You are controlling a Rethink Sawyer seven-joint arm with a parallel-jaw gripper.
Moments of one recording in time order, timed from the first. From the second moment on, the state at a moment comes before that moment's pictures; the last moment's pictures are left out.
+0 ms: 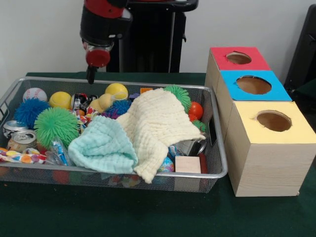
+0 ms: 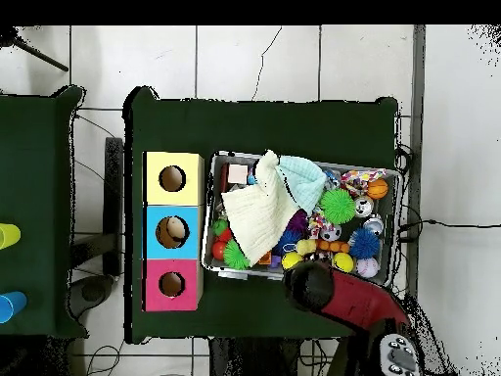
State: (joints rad) arm -0.30 -0.54 -0.31 1.84 -0.11 0.29 2.70
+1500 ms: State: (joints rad) arm -0.44 -0.50 -0.08 1.84 -0.26 0.26 2.70
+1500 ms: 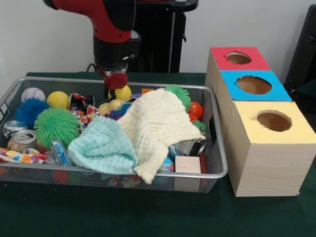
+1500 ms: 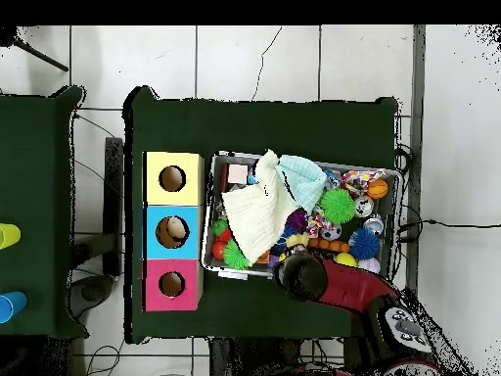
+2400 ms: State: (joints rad) arm -0.46 -0.65 -0.06 1.84 -0.27 0.35 2.70
